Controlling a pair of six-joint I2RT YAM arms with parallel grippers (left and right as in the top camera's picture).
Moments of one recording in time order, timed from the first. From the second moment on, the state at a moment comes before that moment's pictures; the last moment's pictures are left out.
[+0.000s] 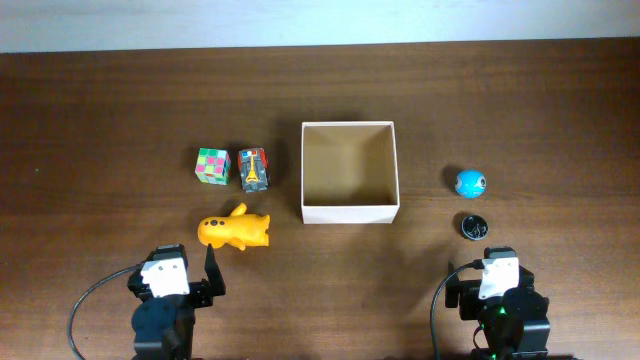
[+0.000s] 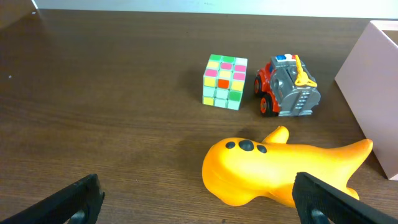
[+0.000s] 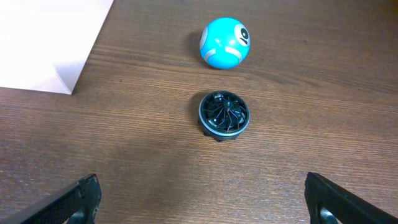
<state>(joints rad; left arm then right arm) -0.01 0.04 0.15 -0.48 -0.12 -0.05 0.01 0.01 0.21 -0.78 0.06 -0.09</state>
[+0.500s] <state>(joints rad) -0.01 0.04 0.15 -0.46 -0.13 -0.04 0.01 0.01 0.21 -0.78 0.06 -0.09</state>
